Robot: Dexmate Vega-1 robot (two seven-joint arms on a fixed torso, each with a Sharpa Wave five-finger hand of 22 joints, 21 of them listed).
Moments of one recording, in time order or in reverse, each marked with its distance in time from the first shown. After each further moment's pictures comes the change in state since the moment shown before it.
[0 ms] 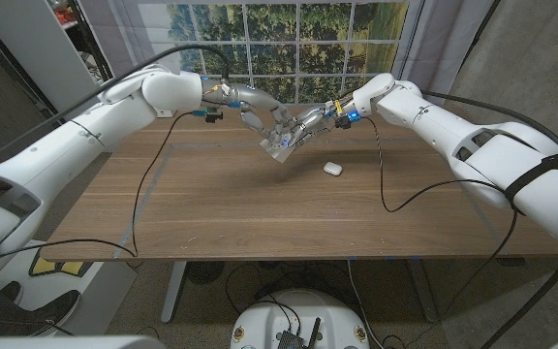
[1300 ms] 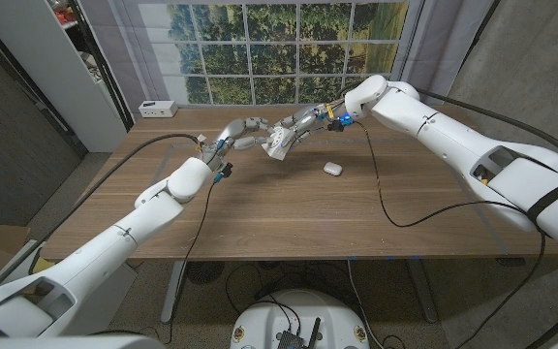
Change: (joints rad) left arm 0.509 -0.183 -0.133 0.093 -0.393 0.308 0.687; left_hand -0.014 -0.007 0.110 -0.063 -0.024 0.056 0.059 0.059 0.003 -0.006 0.042 0.030 0.022 0.027 -0.005 0.000 -0.012 0.002 0.031 -0.004 0.000; right arm -0.103 -0.134 -0.019 -0.424 -0.090 -0.224 -0.285; right_hand -0.069 0.002 -0.012 0.012 -0.008 -0.052 0.046 -0.055 -0.012 -0.012 0.017 0.000 -0.023 -0.014 0.003 0.000 -0.014 -0.008 0.004 0.000 0.000
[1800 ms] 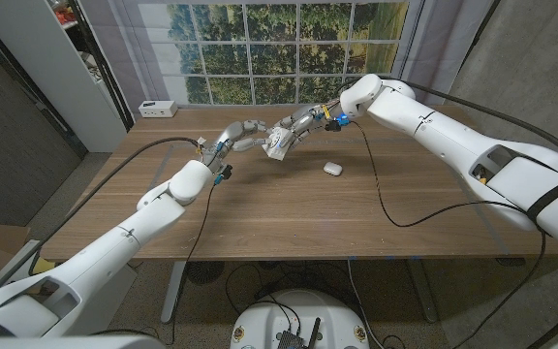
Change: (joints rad) left arm -0.006 -0.011 0.006 0.030 -0.010 -0.004 0.036; left_hand -0.065 -0.029 0.006 0.005 0.008 -0.027 -0.010 -0.009 -0.009 -0.016 0.009 0.000 -0.005 0.000 0.000 0.000 0.000 -0.005 -0.005 -0.004 0.000; right arm 0.006 -0.006 -0.025 -0.058 -0.044 -0.020 -0.025; right_hand -0.043 -0.031 -0.018 0.023 -0.008 0.000 0.000 0.000 -0.005 -0.142 0.037 -0.060 -0.018 -0.104 0.008 -0.030 -0.009 -0.040 0.015 -0.007 0.000
